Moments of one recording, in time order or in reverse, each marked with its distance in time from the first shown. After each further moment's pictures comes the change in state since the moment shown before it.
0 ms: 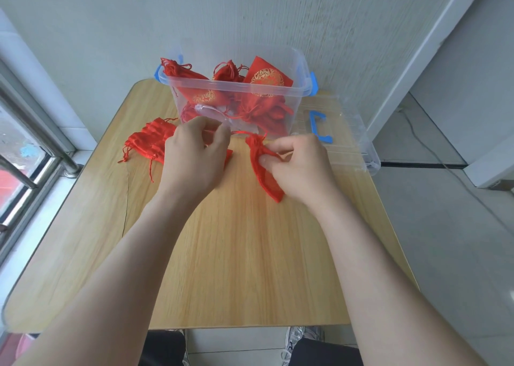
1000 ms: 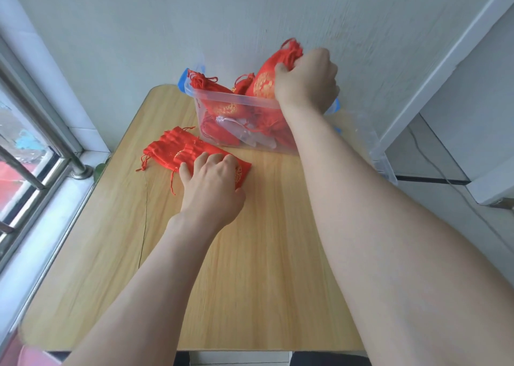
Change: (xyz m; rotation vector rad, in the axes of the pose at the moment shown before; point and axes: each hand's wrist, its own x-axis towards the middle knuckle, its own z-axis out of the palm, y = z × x) left_hand 0.006 -0.045 0.007 0.642 -0.349 0.045; right_hand 0.136 -0.092 0.020 -0.234 0.502 0.147
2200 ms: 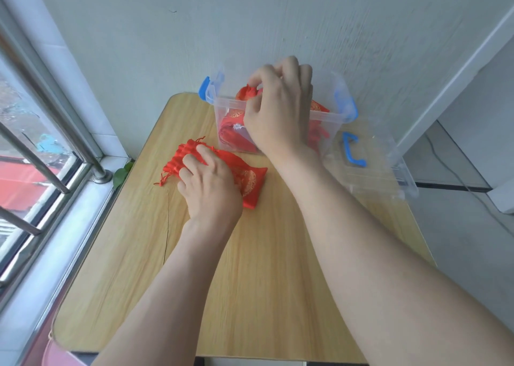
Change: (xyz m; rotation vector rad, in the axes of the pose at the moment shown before) left_hand 0.005 -0.010 -0.009 -0.083 0.156 -0.384; right_hand -0.065 -0.008 0.031 0.018 0.130 -0.687
